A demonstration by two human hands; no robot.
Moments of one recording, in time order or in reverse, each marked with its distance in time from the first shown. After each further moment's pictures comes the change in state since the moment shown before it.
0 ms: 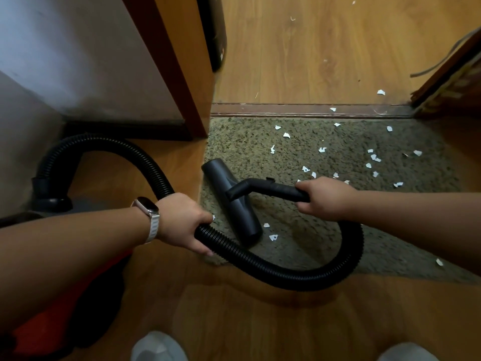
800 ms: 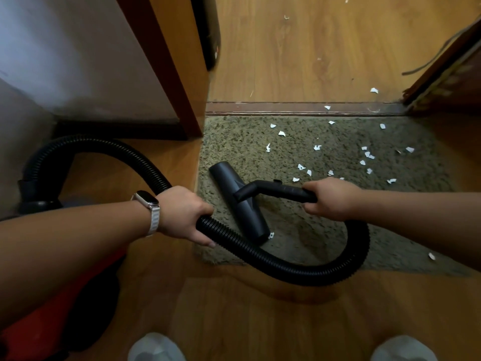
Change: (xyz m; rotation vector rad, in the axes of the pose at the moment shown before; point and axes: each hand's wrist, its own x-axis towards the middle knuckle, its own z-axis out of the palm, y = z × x) left_hand 0.012 -0.002 -0.009 0.030 0.069 -0.013; right_hand -0.013 0.015 0.001 -0.020 -0.012 0.053
